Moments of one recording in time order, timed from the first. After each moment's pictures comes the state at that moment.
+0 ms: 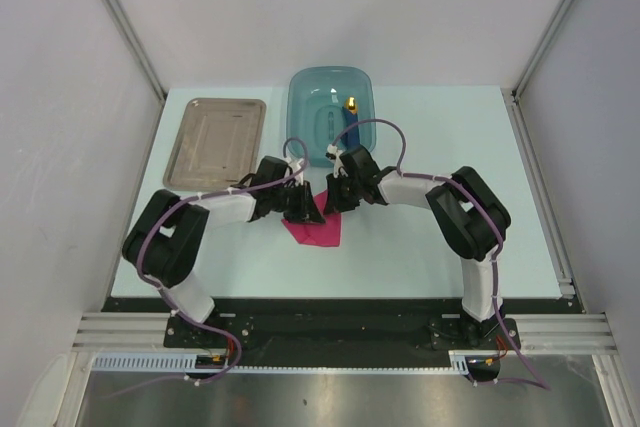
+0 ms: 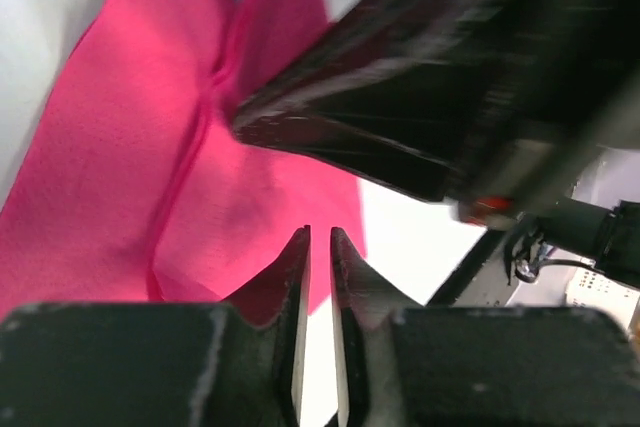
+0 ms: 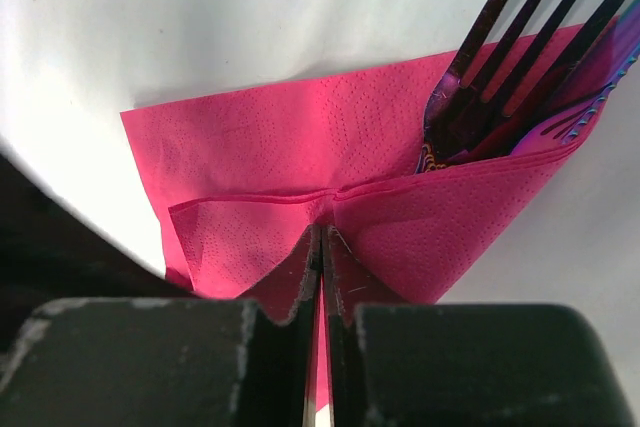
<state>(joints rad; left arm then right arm) -0.47 1.66 0.81 0.00 0.57 -0.55 0.67 1.99 1.21 -0.09 -0.35 0.41</state>
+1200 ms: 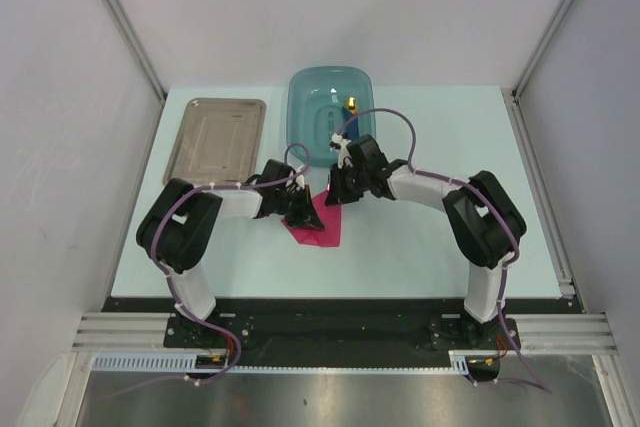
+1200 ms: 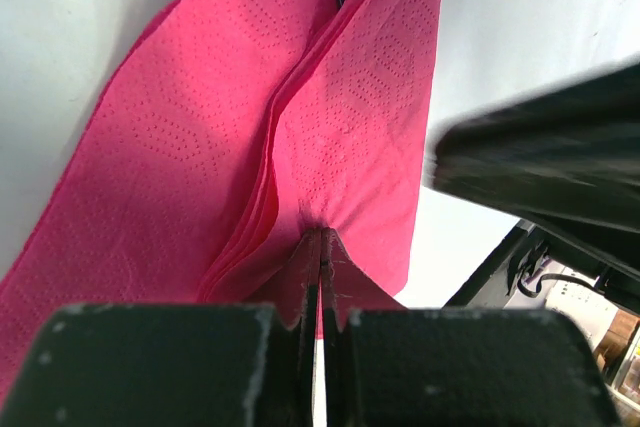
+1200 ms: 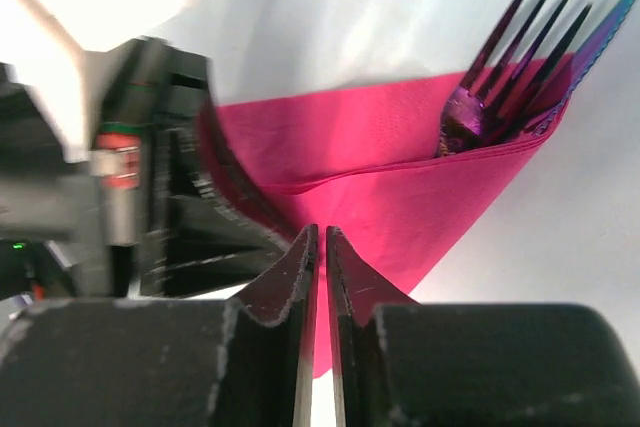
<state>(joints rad) -0.47 1.80 0.84 -0.02 0.56 -0.60 0.64 1.88 1.22 -0.14 -0.39 0.39</state>
